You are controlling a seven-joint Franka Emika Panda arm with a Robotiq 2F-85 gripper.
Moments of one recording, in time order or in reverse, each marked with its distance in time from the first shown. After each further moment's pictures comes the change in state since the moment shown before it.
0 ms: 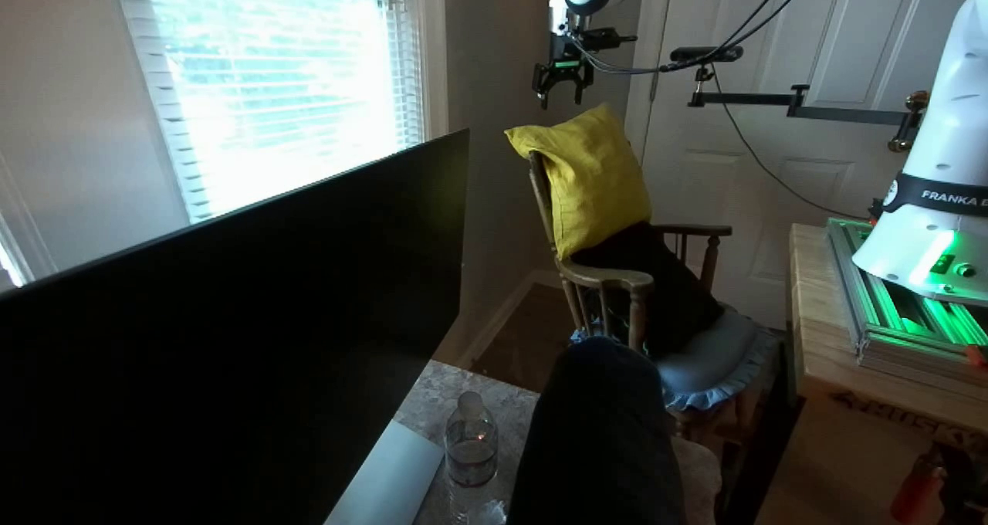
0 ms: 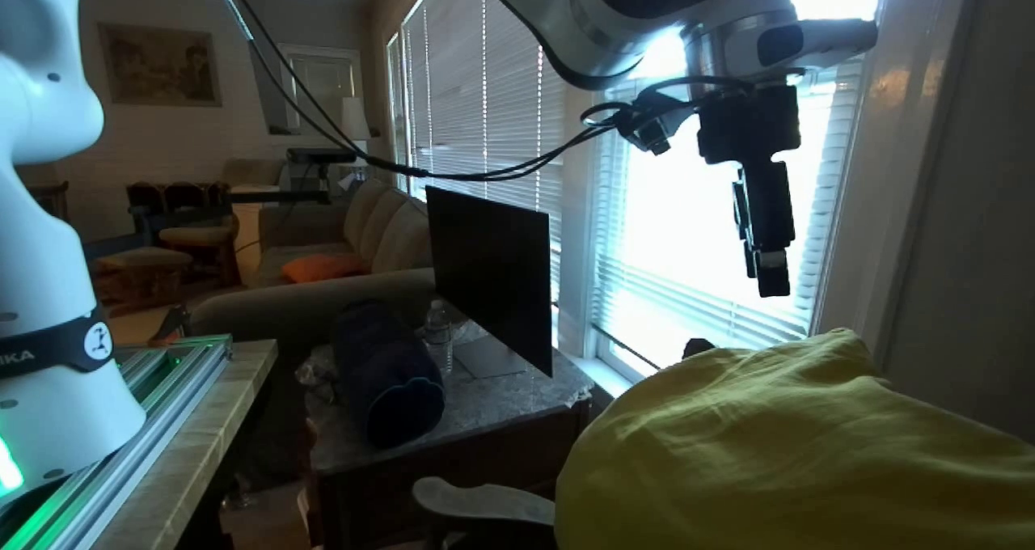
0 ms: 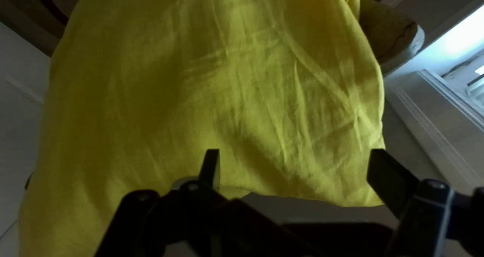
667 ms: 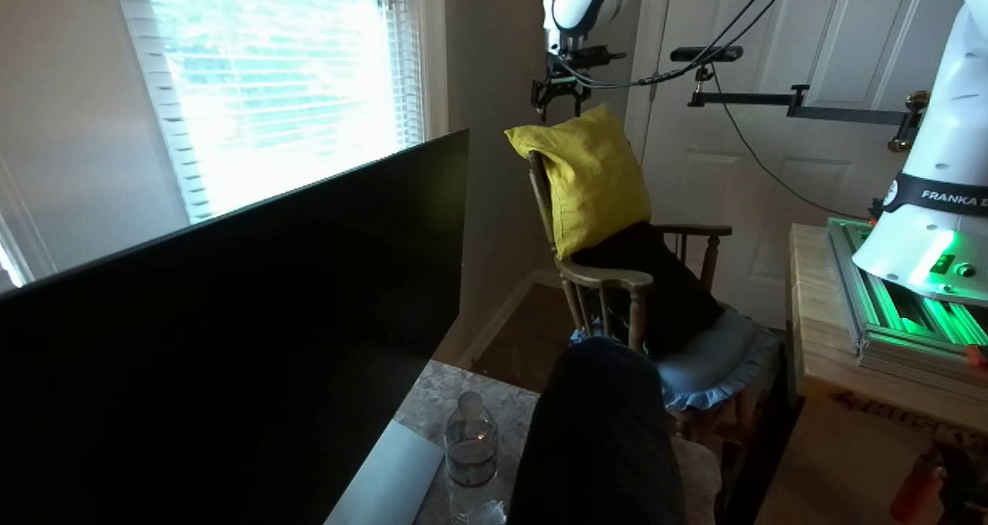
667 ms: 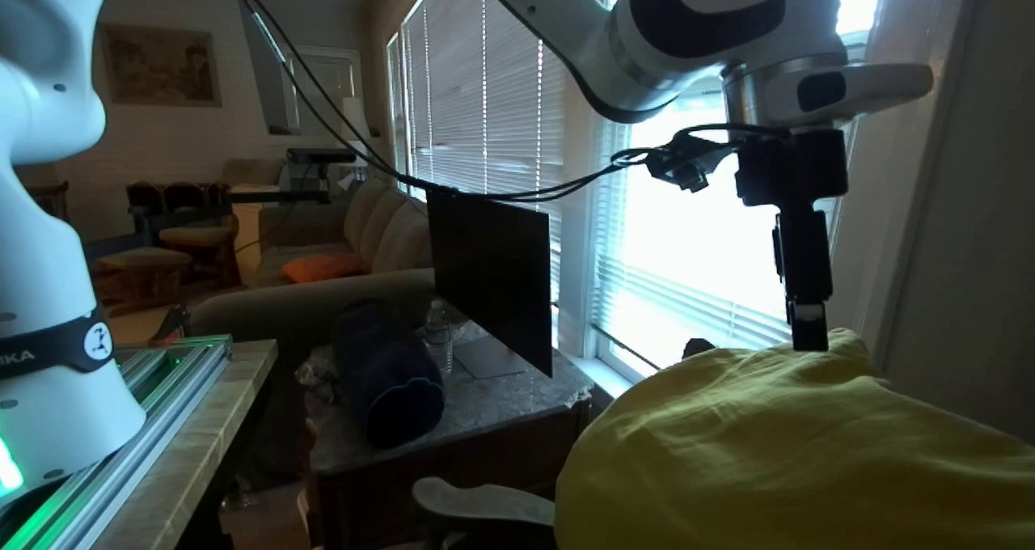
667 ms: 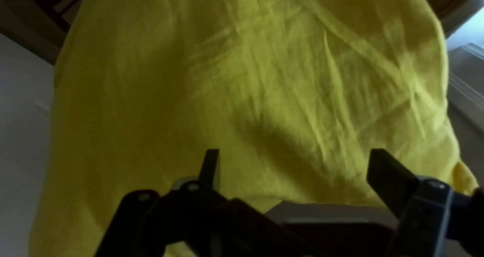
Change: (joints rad) arm -0.021 0.147 -0.028 0.137 0.013 -0.037 0.084
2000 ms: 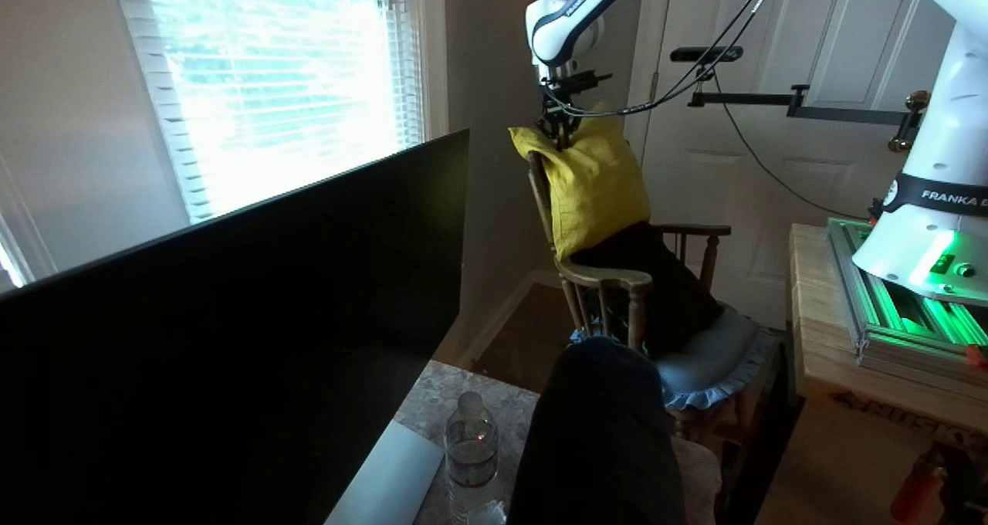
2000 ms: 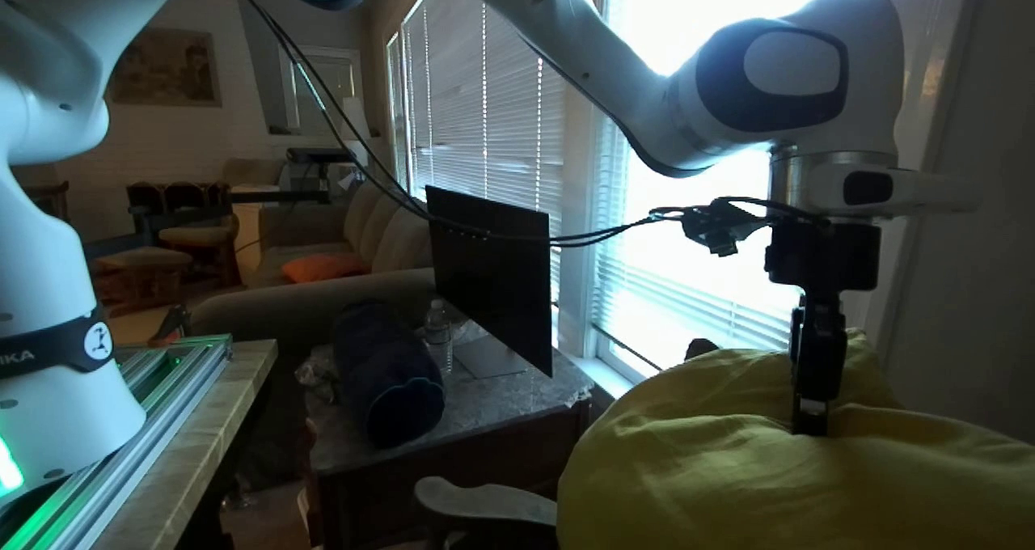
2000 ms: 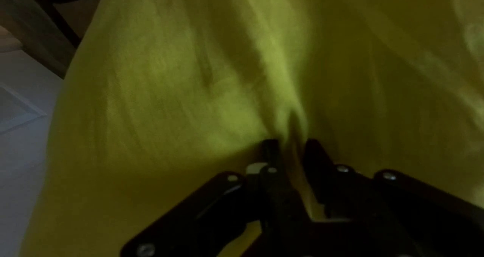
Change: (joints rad) arm -0.035 0.241 0.000 0.271 0.032 -0.220 0.000
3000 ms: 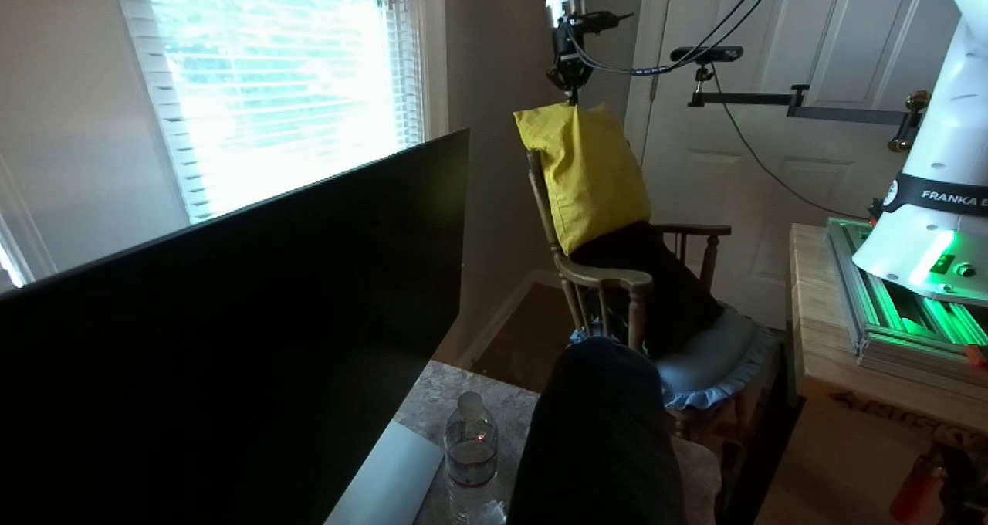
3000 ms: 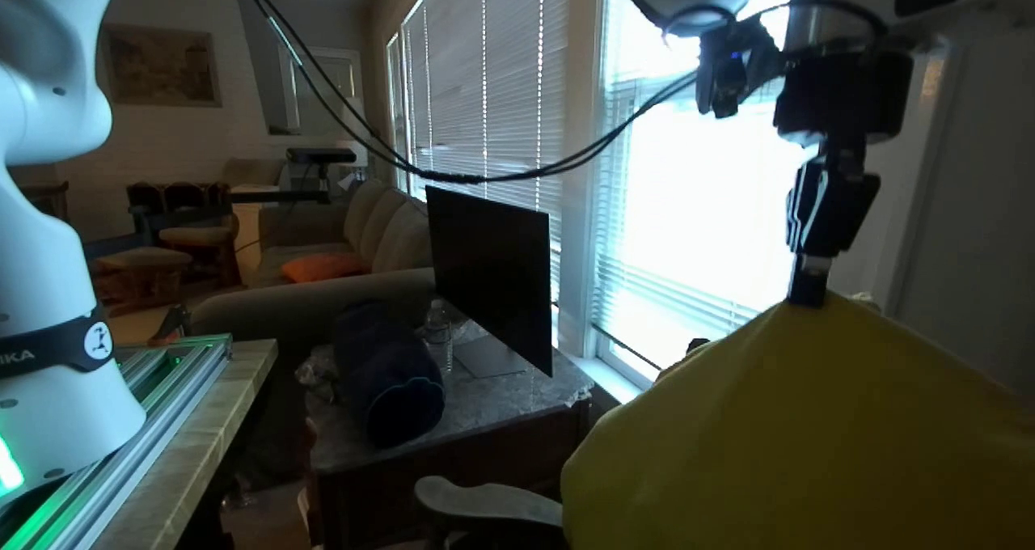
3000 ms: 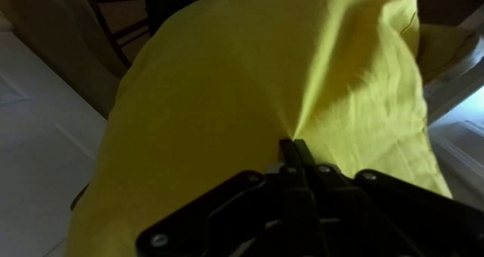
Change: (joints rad) arm -0.042 -0.208 0.029 -0.005 0.061 -0.221 -0.263
